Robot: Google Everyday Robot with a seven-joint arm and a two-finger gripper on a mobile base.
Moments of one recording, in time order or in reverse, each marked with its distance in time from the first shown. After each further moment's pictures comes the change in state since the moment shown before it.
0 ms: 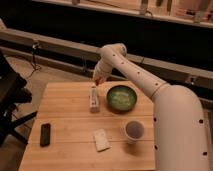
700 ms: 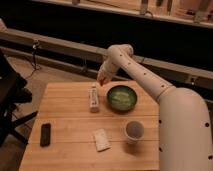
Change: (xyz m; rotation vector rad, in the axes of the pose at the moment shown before) arm 0.003 0.026 -0.007 0.018 -0.003 0.056
